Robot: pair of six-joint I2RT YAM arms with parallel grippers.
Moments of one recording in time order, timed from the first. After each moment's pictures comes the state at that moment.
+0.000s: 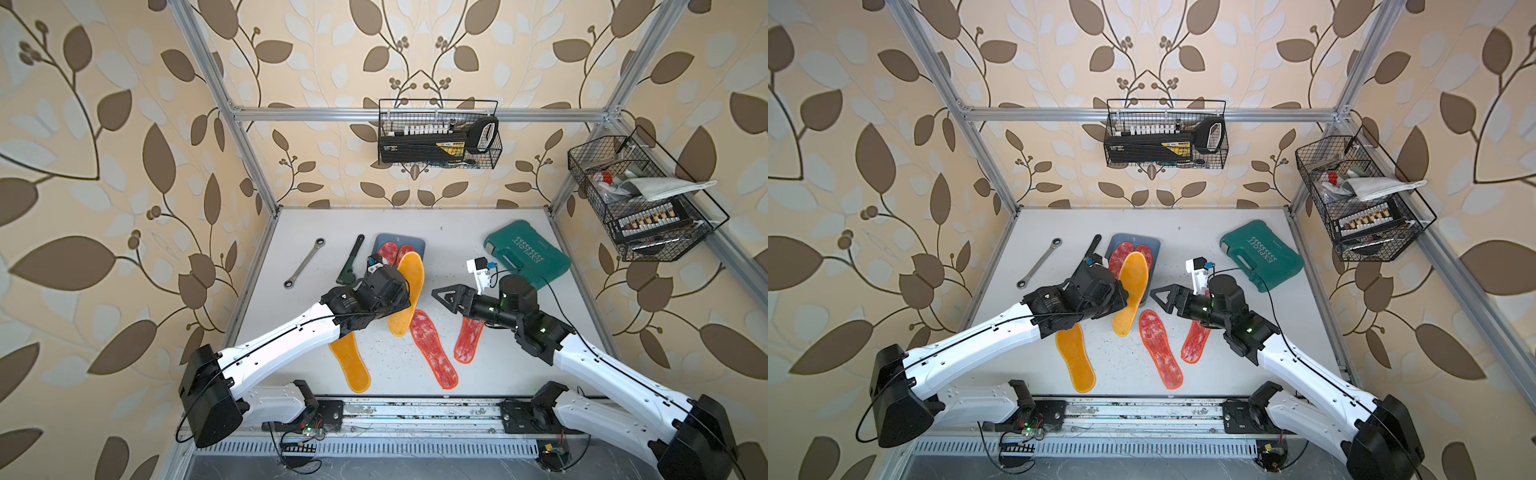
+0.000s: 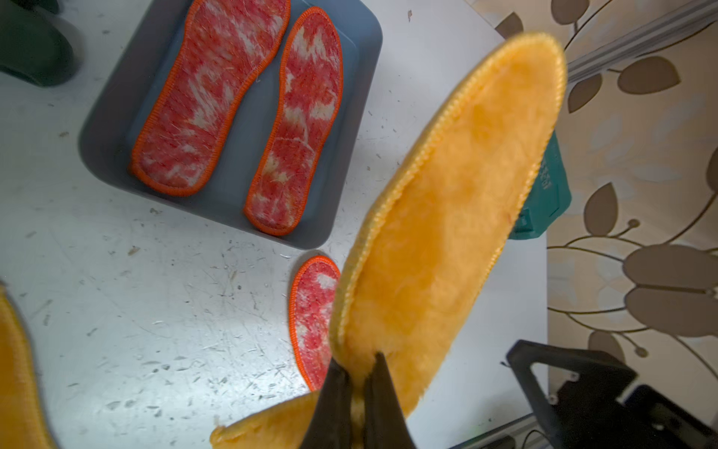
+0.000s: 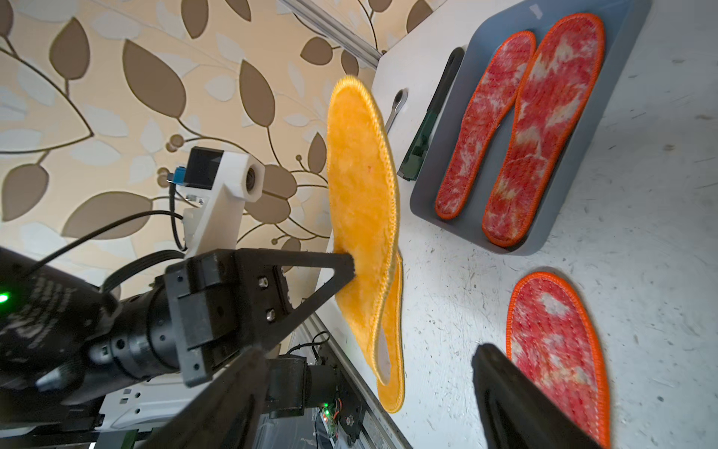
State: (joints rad) left arm -0.92 1.24 1.02 -0.56 -0.18 -1.11; right arm 0.62 1.01 0.62 0.05 -0.35 0.95
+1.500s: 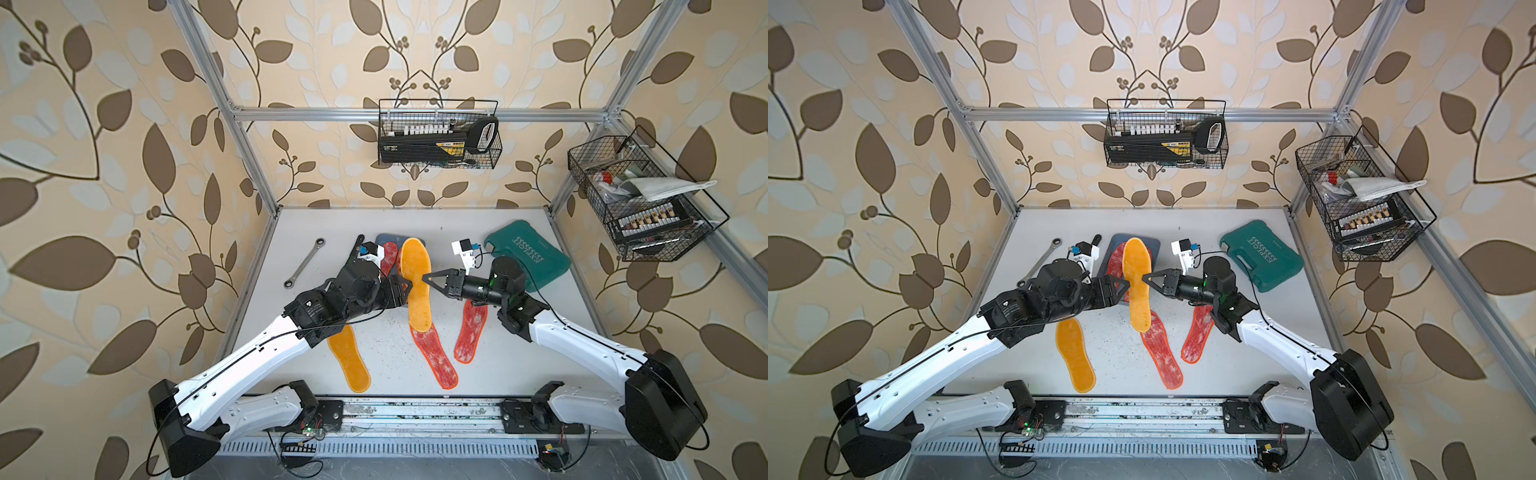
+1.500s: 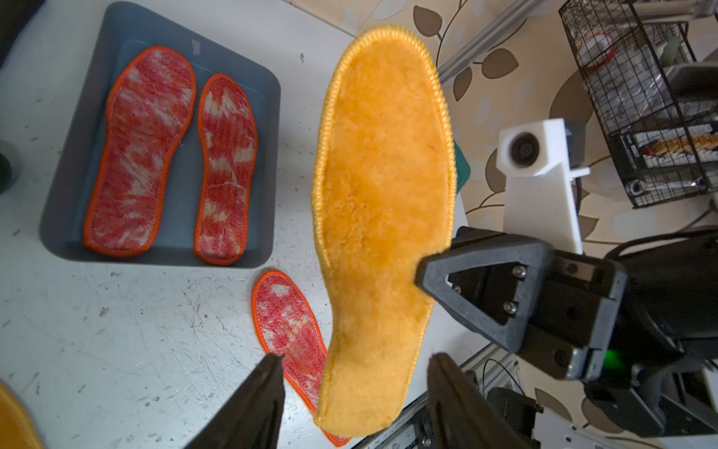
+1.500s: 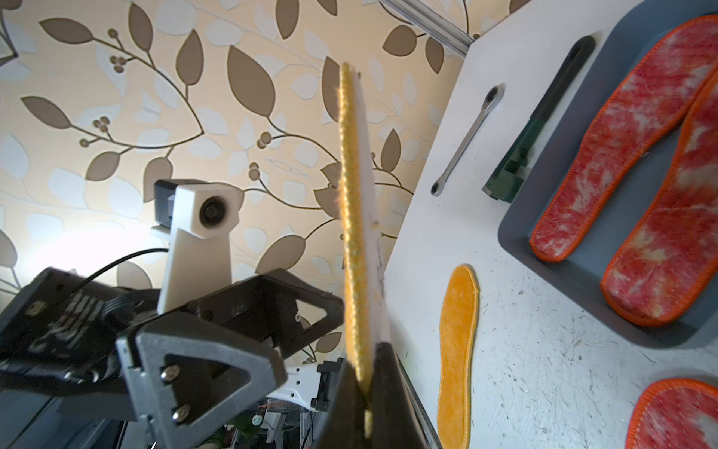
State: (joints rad) left arm -0.82 1.05 1.05 -0.57 0.04 -0.80; right arm 0.53 1.23 0.70 0.42 -0.64 1.05
